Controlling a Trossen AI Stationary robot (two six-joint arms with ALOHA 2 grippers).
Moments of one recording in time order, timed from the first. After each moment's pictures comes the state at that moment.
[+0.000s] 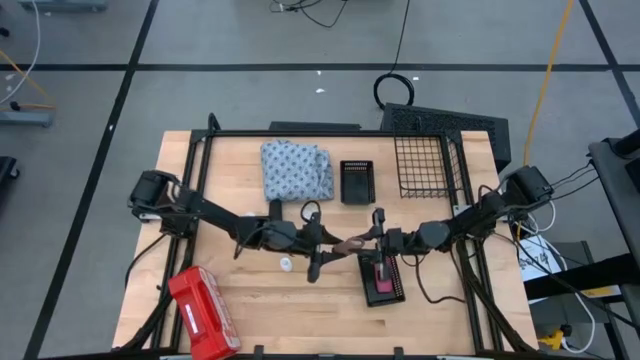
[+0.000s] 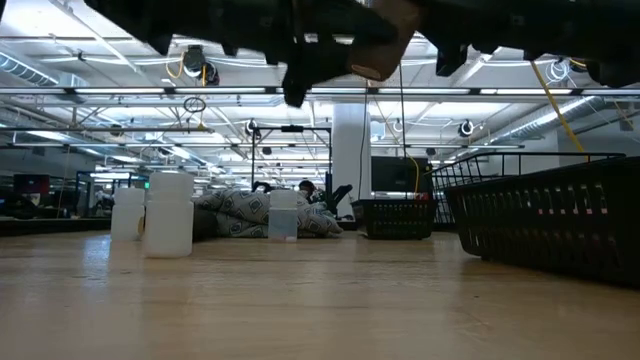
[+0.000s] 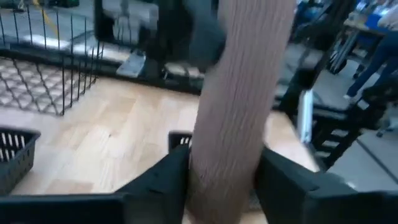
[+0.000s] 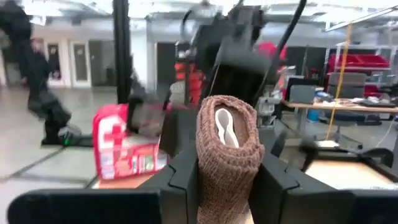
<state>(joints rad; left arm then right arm) -0.25 1.73 0.92 0.65 -0.15 -0.27 0.40 1.54 0.43 1.30 0.31 -0.07</state>
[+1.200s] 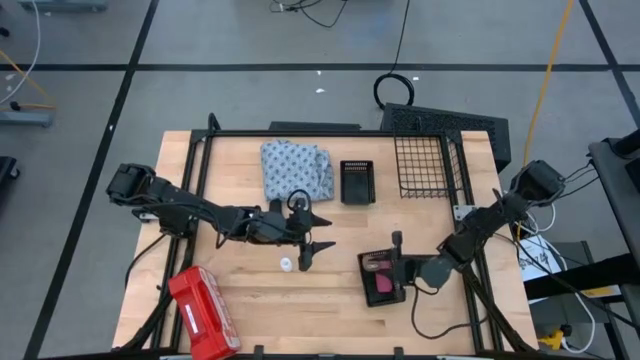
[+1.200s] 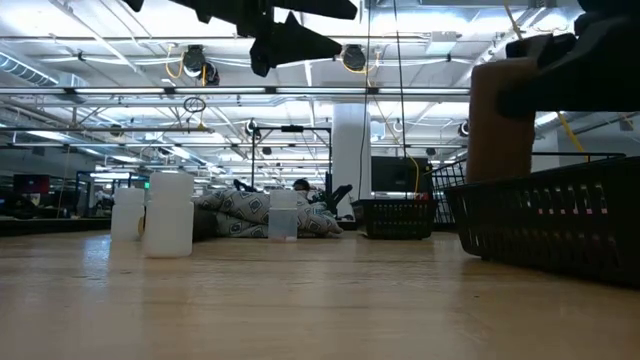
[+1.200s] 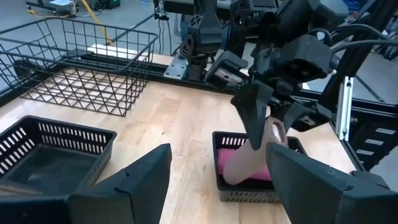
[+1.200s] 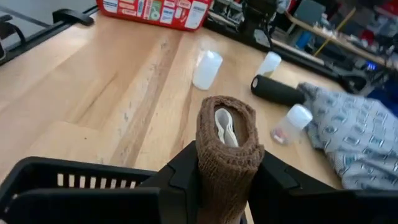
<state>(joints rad) -0.25 1.55 0.92 0.36 -0.29 -0.23 0.69 1.40 0.43 0.55 0.68 -0.05</state>
